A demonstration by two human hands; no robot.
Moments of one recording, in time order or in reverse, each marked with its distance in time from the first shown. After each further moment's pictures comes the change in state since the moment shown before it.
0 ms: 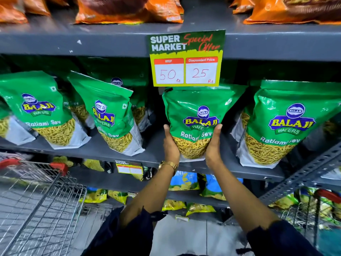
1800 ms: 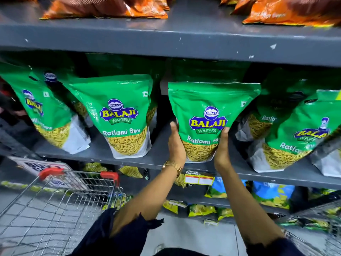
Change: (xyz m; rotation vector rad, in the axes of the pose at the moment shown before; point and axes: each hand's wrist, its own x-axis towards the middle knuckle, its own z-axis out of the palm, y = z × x) left_hand 0.091 0.083 -0.208 -0.014 -0.072 -0.108; right_hand -0.026 0.058 0.227 -0.110 -0.012 -0.104
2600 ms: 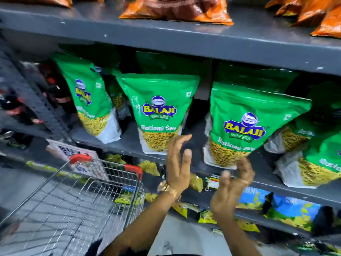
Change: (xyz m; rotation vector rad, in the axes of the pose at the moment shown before) left_hand -0.054 0.014 -0.098 0.339 0.089 0.773; right_hand -0.121 0.014 0.068 -0.216 0.272 -0.424
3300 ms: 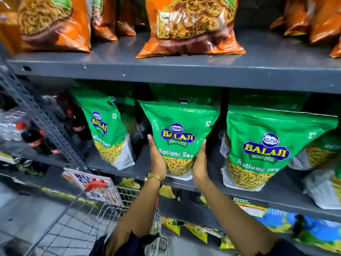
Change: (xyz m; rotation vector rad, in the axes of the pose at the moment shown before) left_hand 0.117 -0.064 -0.056 -0.511 0.072 -0.631; right_hand 0.062 0.045 0.167 0.404 -0.274 0.595
